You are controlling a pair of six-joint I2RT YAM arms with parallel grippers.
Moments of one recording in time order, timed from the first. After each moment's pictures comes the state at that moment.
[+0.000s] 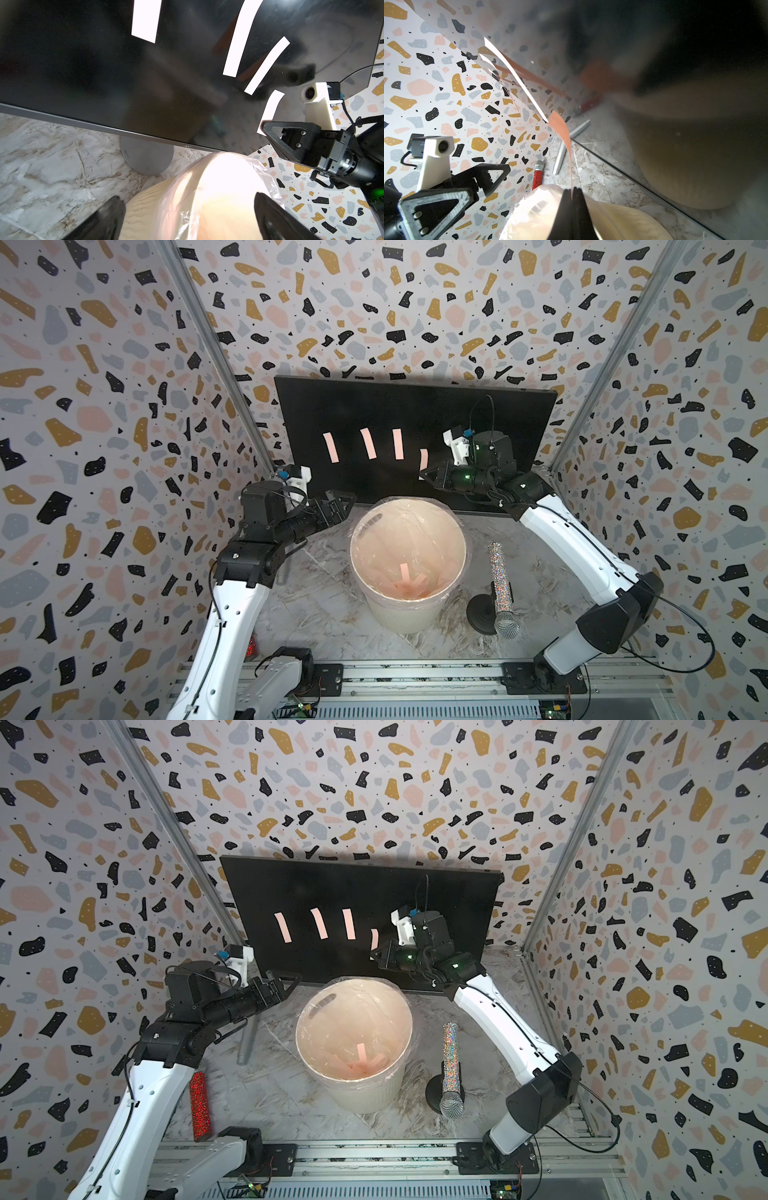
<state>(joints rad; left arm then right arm) -0.10 0.98 1.22 -0.66 0.52 -0.57 0.59 1.58 1.72 -0.54 -0.41 0.64</state>
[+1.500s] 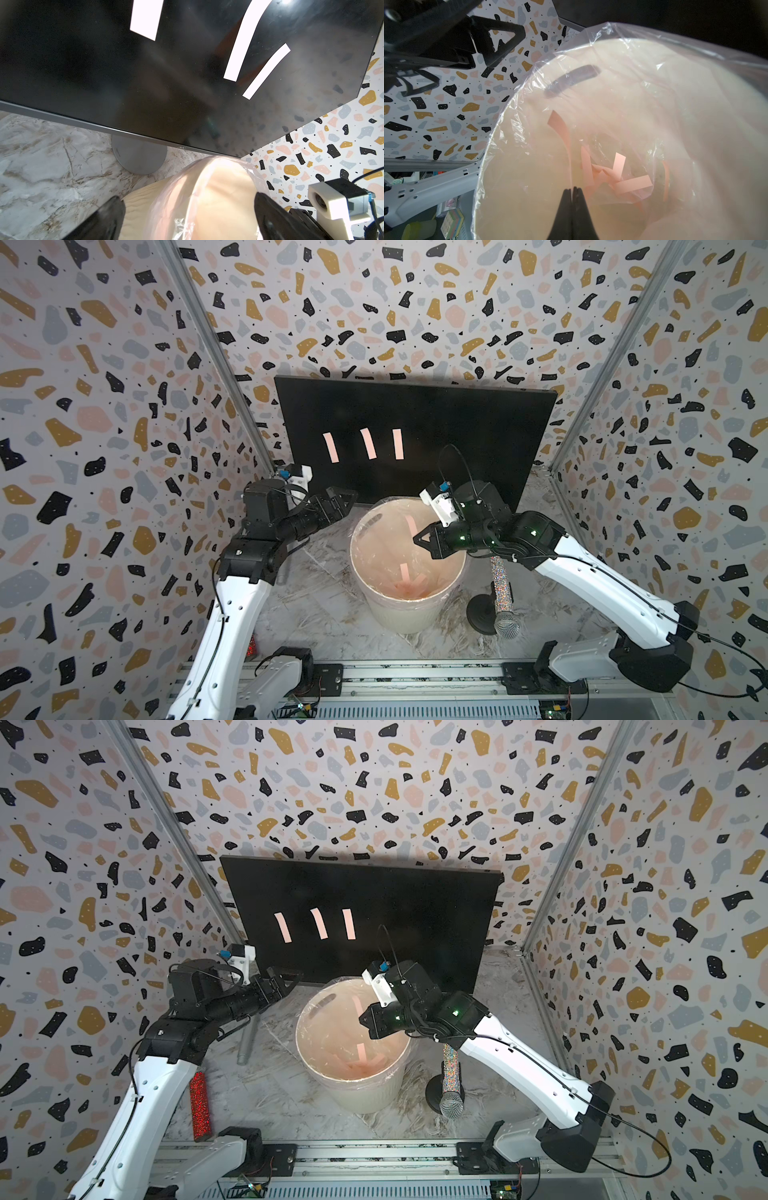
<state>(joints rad) -0.10 1.00 1.21 -0.62 0.54 -0.64 0.93 1.36 1.54 -0.84 -0.23 0.46</state>
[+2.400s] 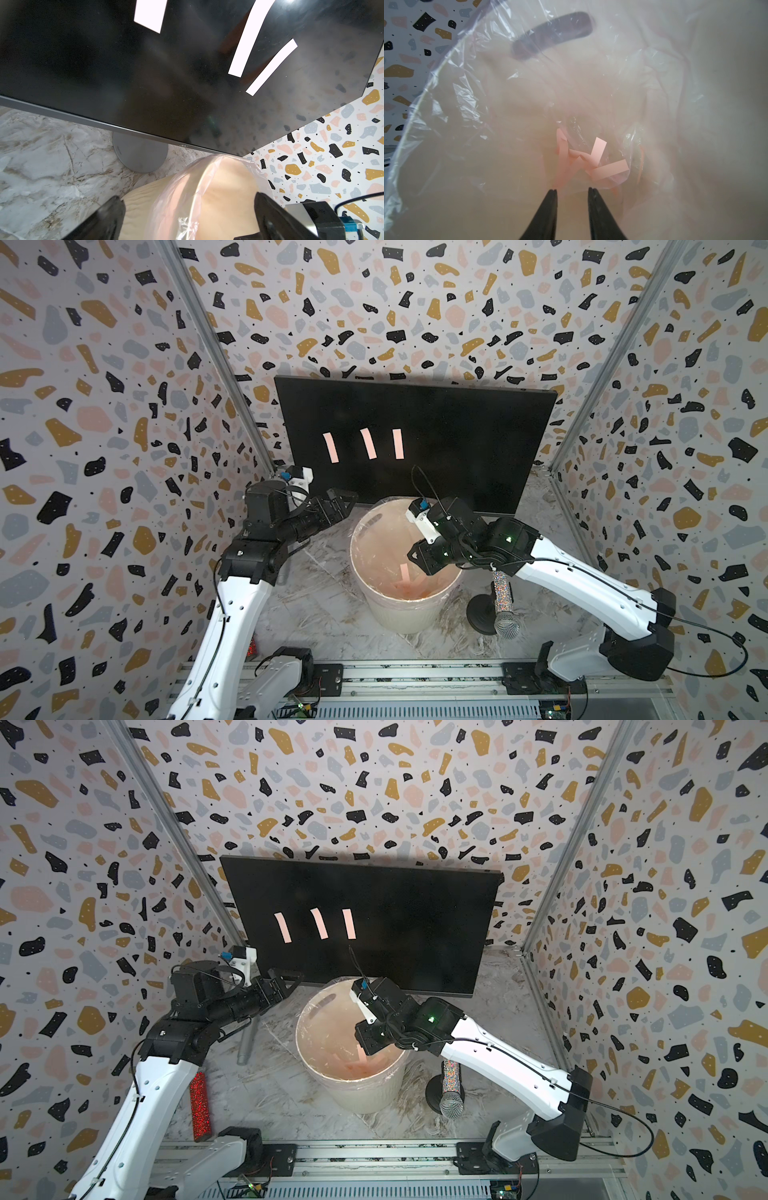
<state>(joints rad) -0.10 0.99 1.19 -0.62 0.54 -0.64 1.04 1.44 1.57 -0.95 -0.03 0.38</state>
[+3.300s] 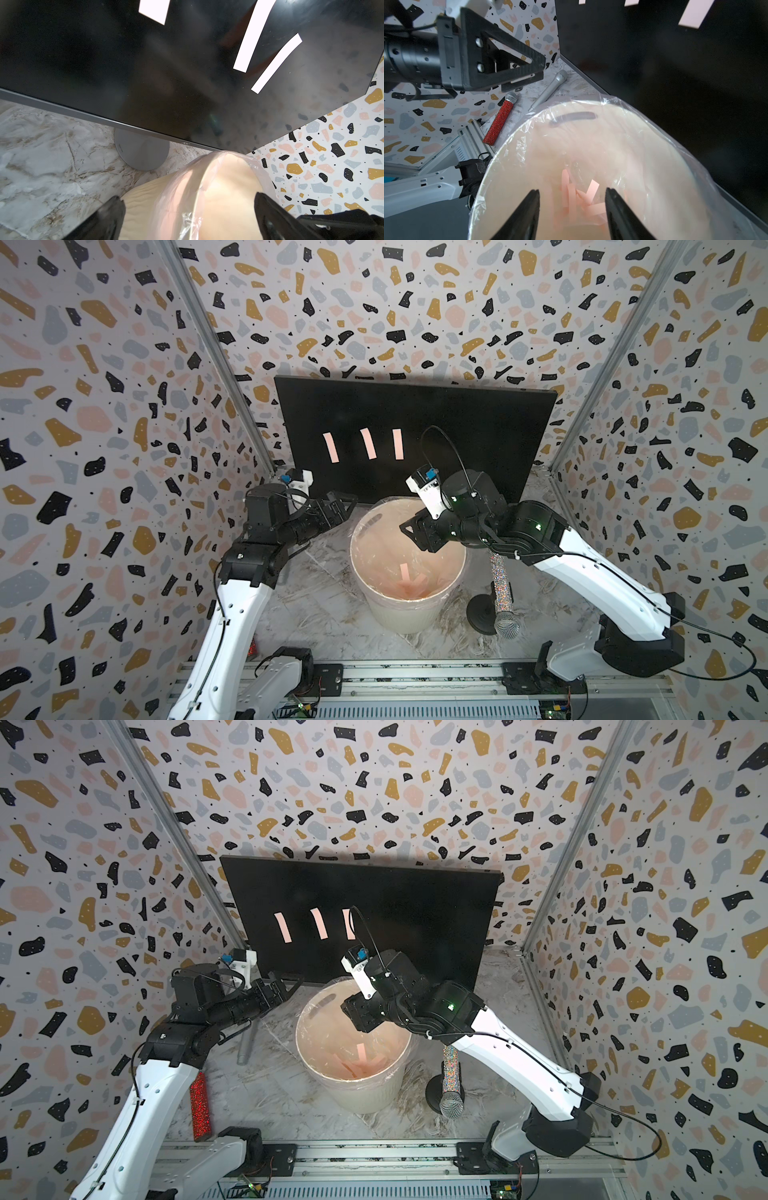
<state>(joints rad) -0.10 0.97 1.16 -0.62 0.54 -0.64 1.03 1.49 1.88 -0.97 0.04 0.24</state>
